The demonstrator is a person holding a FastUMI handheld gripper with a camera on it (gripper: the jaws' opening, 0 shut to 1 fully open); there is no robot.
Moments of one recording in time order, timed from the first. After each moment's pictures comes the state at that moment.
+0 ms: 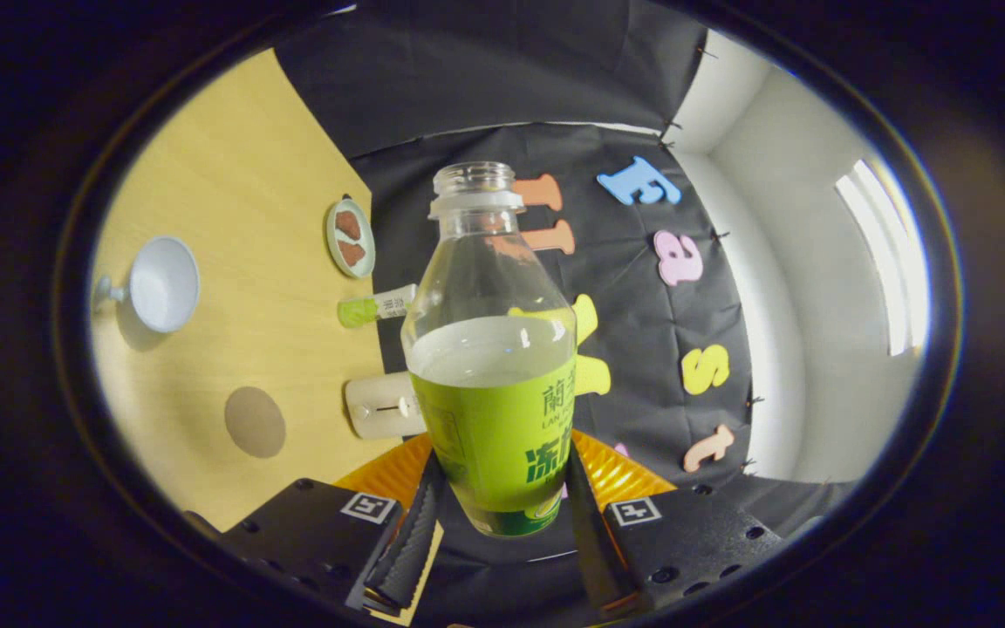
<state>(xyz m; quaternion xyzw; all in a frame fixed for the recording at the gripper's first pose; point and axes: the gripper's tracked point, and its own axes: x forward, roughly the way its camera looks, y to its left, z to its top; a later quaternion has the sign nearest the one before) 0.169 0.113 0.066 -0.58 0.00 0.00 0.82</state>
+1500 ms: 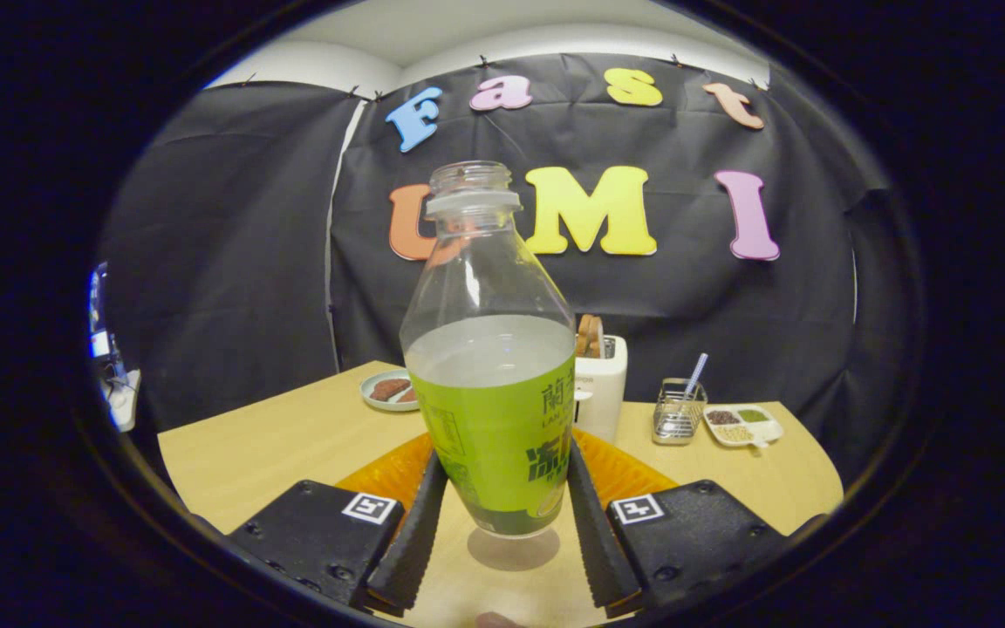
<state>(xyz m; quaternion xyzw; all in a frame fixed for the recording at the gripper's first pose) 0.235 0.147 -0.052 0.01 0.16 0.17 0.97</state>
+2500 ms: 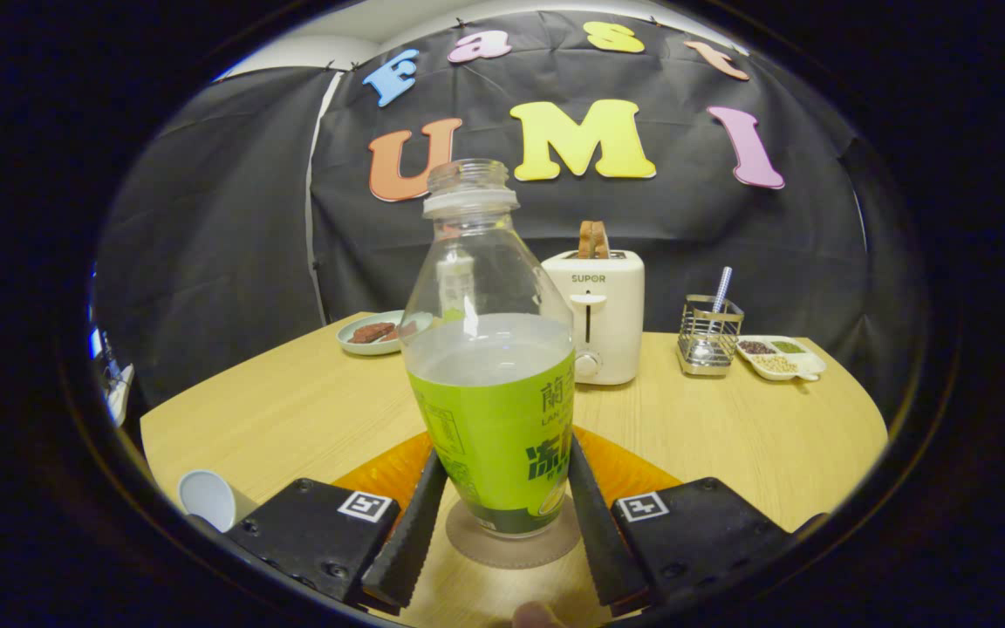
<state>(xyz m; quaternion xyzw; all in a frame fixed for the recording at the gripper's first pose) 0.272 0.156 -0.161 0.02 0.22 0.17 0.96</state>
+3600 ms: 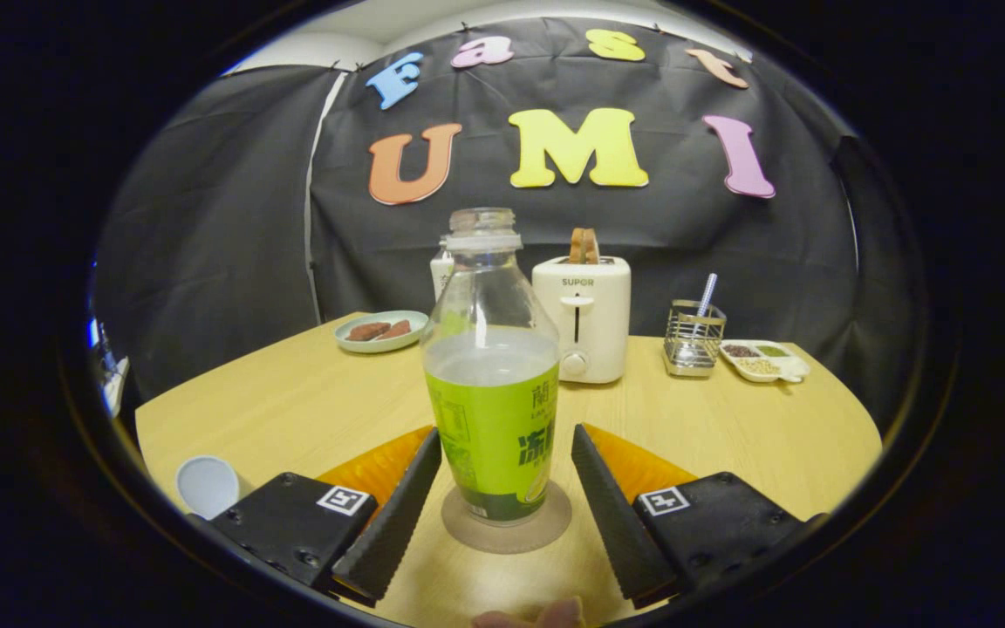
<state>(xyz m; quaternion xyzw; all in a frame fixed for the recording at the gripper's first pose) 0.250 0.148 -0.155 0.01 0.20 0.15 0.97</state>
